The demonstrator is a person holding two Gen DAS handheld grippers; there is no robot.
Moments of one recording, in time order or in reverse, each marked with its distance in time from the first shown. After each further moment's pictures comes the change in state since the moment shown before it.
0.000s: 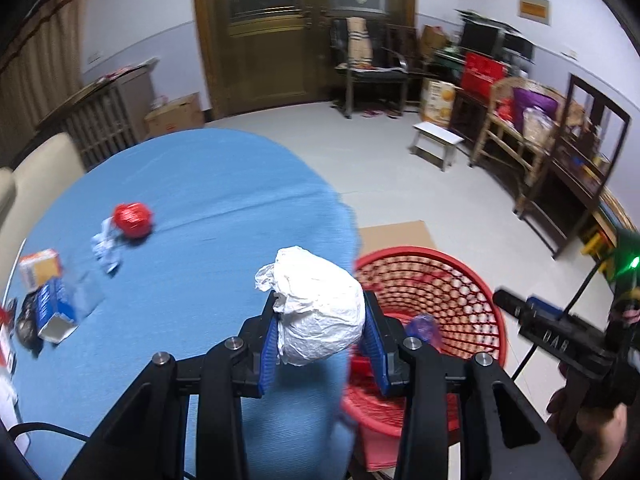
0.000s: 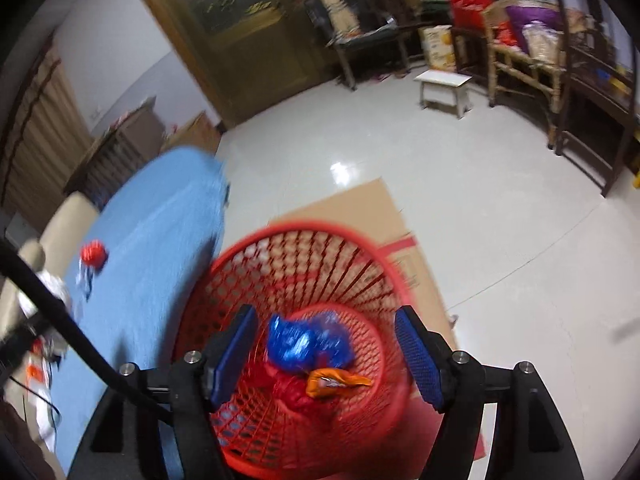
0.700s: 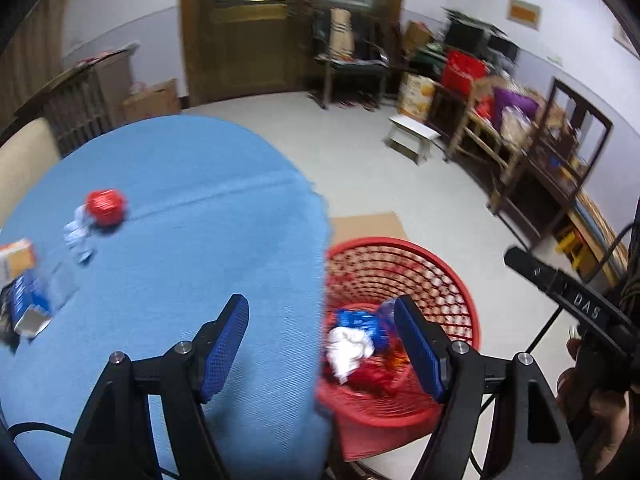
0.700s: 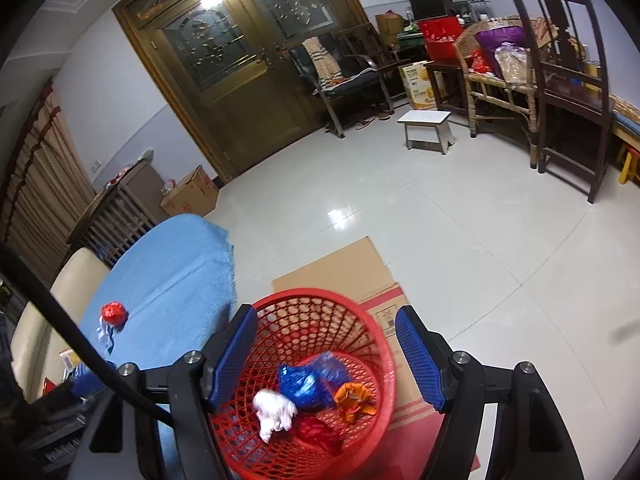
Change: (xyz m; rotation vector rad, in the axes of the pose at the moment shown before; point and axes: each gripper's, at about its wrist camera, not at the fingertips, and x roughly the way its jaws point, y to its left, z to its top) left arm -0.007 0.020 -0.004 -0.061 0.032 -0.083; right arm -0.046 -0.001 0.024 0.057 -0.145 0.022
